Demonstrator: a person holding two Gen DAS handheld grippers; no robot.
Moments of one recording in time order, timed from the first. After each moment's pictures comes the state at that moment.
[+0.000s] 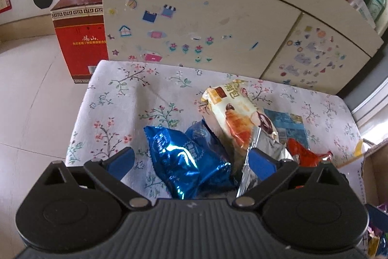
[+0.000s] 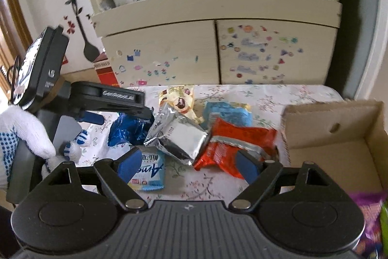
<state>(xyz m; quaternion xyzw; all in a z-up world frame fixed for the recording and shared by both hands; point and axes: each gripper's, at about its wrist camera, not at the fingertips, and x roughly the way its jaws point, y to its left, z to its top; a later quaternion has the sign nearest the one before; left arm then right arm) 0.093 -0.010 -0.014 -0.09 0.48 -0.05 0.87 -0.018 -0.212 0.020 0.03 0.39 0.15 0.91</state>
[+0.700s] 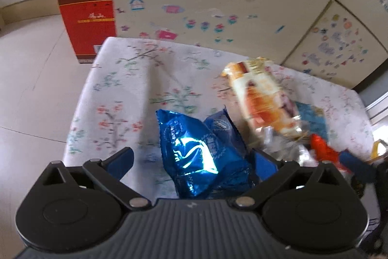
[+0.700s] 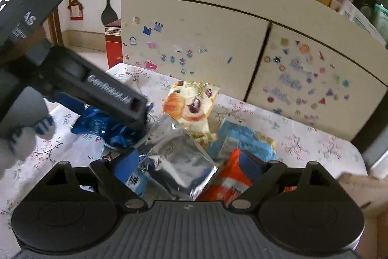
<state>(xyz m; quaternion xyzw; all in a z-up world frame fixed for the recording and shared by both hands) 0.102 0.004 -0.042 -0.09 0.52 -0.03 0.85 0.039 -0.163 -0.028 -0.12 0.36 0.20 0.90</state>
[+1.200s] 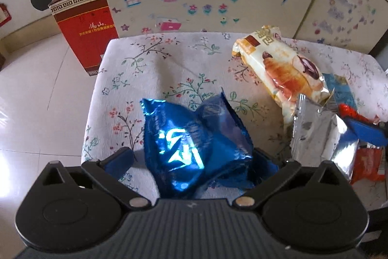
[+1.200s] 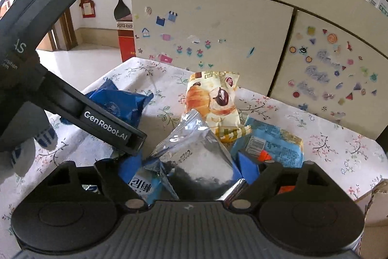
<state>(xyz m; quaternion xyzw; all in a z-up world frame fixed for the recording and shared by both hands) 0.101 -0.004 -0.061 0.00 0.53 -0.03 0.85 0.053 -0.153 -0.050 -0.10 0.38 0.23 0.89</state>
